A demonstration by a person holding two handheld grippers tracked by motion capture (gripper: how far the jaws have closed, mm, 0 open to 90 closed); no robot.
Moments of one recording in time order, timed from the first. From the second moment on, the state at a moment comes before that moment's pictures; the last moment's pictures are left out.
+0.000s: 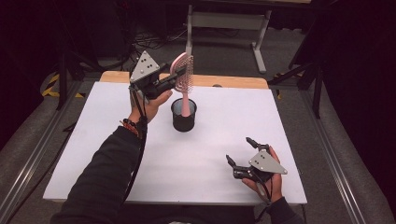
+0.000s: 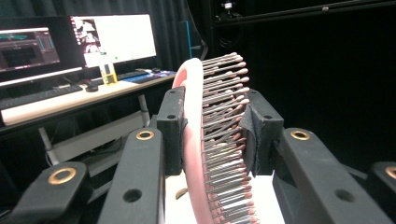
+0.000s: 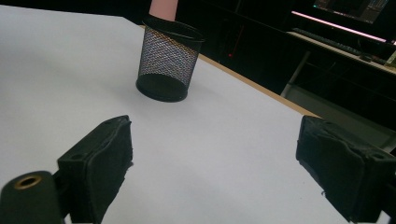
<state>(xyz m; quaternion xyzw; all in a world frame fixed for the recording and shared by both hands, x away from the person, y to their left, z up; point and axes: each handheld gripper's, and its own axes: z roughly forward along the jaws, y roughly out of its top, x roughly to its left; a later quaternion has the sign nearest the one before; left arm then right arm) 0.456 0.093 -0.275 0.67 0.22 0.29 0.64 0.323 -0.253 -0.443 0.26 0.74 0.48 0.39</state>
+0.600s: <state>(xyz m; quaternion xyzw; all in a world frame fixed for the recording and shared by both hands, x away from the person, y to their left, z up) 0.461 0.097 -0.282 0.67 0.24 0.29 0.64 0.324 -0.251 -0.446 0.26 0.74 0.48 0.39</state>
